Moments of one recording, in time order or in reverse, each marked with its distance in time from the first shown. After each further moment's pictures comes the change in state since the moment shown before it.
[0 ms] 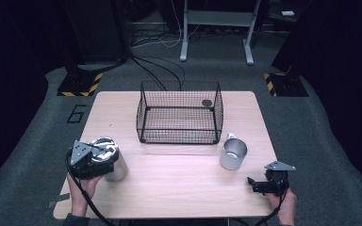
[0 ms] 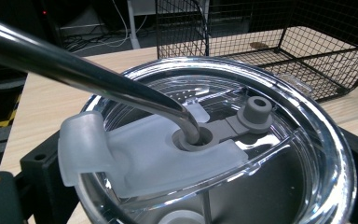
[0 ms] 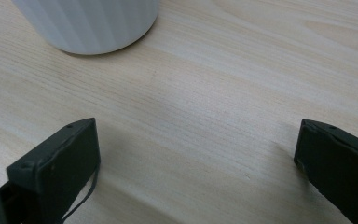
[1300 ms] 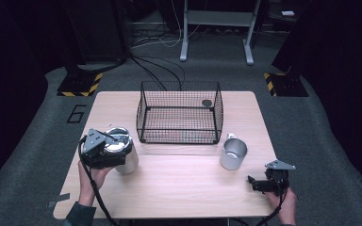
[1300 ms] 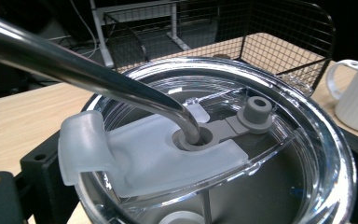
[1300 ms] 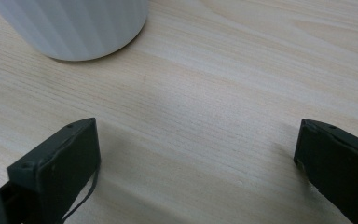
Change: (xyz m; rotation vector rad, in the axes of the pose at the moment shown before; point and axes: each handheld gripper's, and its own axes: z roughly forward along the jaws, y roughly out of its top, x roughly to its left) left arm -0.026 0.040 0.018 -0.006 -0.126 0.073; right arm -0.002 0.002 0.002 -0.002 -0.022 0.022
